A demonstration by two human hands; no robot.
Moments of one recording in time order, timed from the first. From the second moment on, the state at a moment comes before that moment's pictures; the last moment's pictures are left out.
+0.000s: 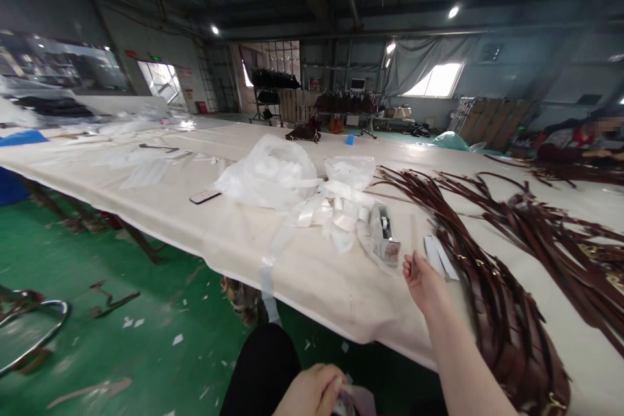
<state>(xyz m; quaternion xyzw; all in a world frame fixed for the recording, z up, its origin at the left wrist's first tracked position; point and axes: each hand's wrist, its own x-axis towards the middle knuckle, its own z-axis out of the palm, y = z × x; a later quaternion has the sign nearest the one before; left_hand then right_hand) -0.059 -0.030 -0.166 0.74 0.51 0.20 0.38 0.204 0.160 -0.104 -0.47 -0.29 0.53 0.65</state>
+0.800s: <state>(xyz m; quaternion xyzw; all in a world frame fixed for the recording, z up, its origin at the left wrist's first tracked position) -0.051 -0.040 -0.139 0.67 0.54 0.20 0.47 0.152 -0.060 -0.127 -0.46 -0.25 0.81 0.25</state>
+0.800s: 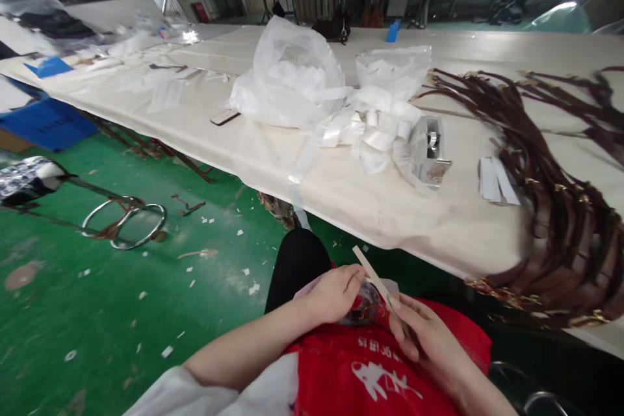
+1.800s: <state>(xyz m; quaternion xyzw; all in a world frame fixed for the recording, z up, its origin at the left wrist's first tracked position) -0.049 -0.057 -0.141 0.62 0.63 0.25 0.40 0.108 -0.075 -0.165 -0.48 -0.13 0.82 0.28</state>
